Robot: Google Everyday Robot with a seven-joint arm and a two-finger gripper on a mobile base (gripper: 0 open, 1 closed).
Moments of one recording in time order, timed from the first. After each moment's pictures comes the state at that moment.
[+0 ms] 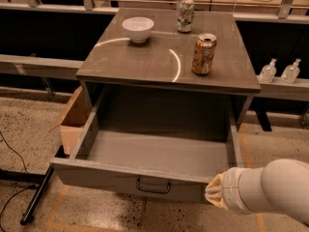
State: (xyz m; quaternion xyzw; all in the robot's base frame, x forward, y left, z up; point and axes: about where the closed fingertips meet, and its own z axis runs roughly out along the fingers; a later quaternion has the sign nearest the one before) arm 0.379 -0.159 0.679 -0.67 0.70 -0.02 0.25
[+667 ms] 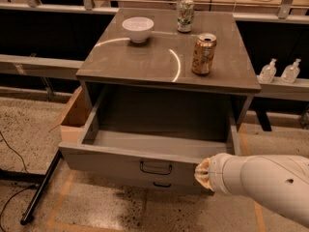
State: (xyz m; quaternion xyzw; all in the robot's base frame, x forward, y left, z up) arm 0.433 -0.143 0.679 -0.66 0.68 -0.07 0.30
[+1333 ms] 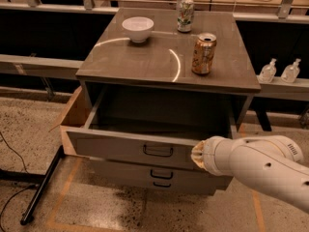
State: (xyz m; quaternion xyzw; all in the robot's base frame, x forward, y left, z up) arm 0.493 -0.140 0.684 -0.66 0.67 -0.11 0.33
